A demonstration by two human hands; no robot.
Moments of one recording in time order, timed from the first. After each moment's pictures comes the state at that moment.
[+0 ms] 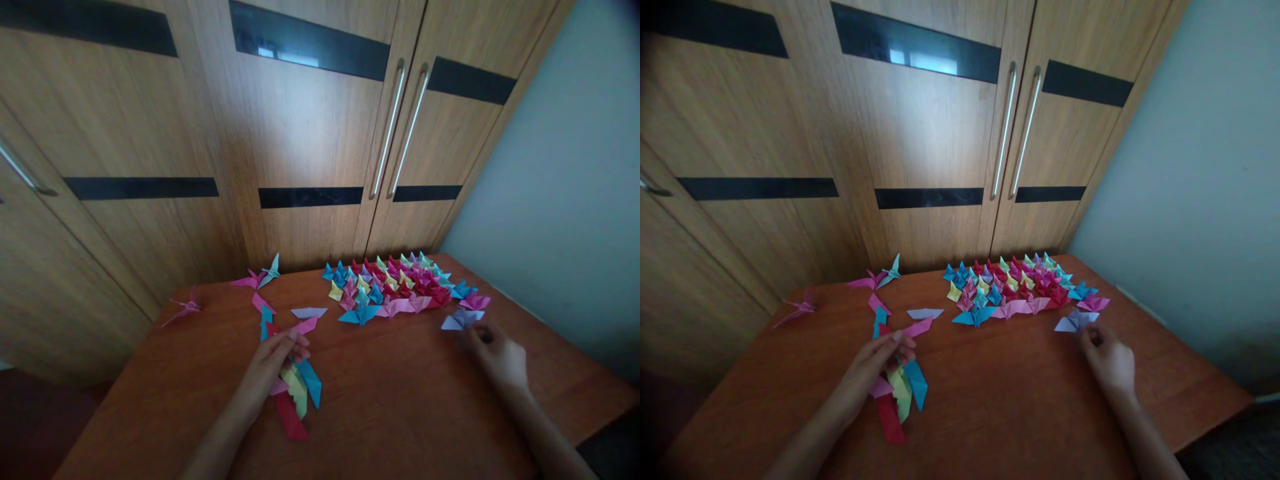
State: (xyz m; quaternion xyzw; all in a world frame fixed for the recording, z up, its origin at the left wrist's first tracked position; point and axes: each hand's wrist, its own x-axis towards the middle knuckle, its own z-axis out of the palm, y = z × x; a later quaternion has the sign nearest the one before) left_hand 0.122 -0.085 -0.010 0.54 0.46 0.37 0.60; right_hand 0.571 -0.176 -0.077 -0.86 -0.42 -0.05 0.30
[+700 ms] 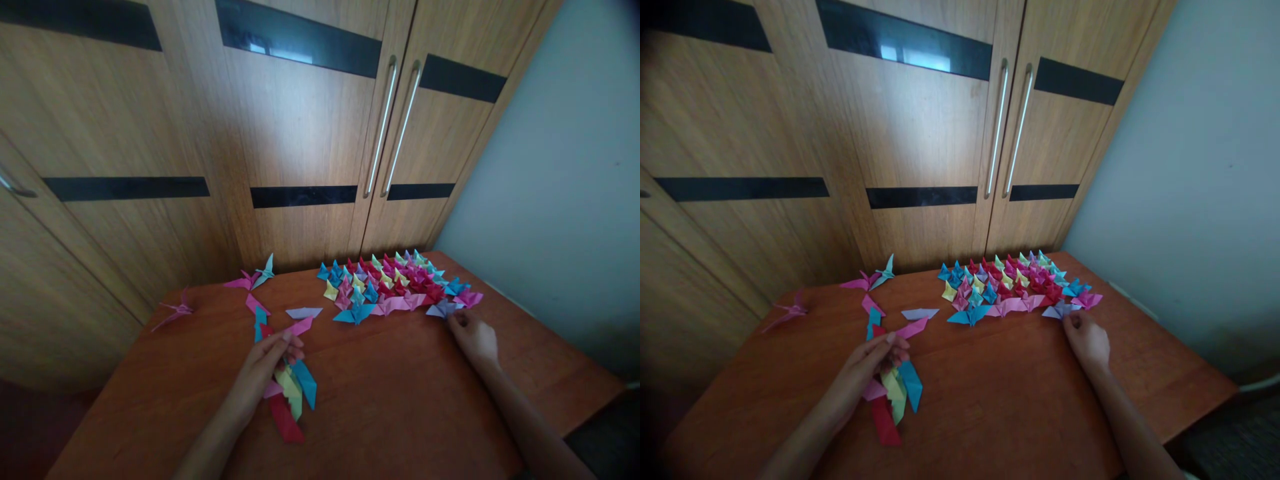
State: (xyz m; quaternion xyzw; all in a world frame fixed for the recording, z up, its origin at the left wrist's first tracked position) left_hand 0.119 -0.084 -0.014 0.54 0.46 0.36 0.61; right_hand 0.576 -0.144 -0.088 -0.87 -0.42 -0.06 0.25
